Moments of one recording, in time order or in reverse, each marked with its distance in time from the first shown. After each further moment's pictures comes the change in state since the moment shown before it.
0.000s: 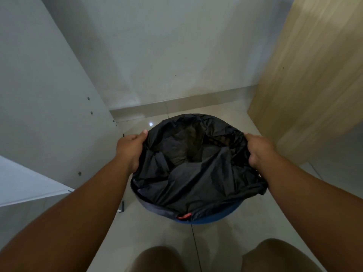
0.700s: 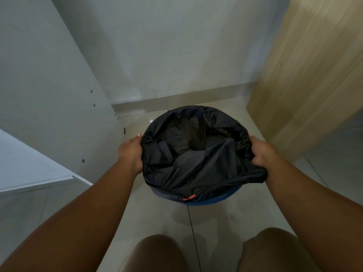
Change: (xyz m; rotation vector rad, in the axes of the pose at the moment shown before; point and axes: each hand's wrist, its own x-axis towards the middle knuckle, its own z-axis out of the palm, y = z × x) left_hand -0.014 -0.032 -0.008 -0.244 0.060 -0.171; right_hand -0.019 0.017 -0.025 -0.026 -0.077 0.153
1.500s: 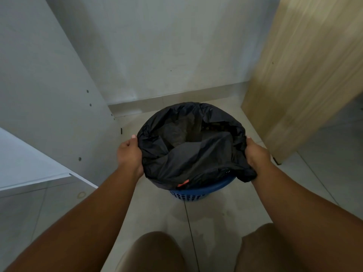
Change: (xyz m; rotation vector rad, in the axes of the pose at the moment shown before) left_hand -0.021 -0.023 0.001 0.048 0.065 0.182; right_hand -0.047 0.019 -0.002 0.011 0.173 -0.146
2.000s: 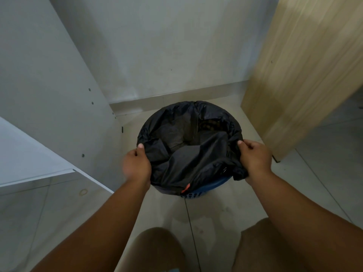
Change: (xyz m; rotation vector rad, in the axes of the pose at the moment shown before) left_hand -0.037 -0.025 -0.007 0.302 0.117 0.189; right_hand -0.040 0.019 -0.004 -0.380 0.111 -0.476
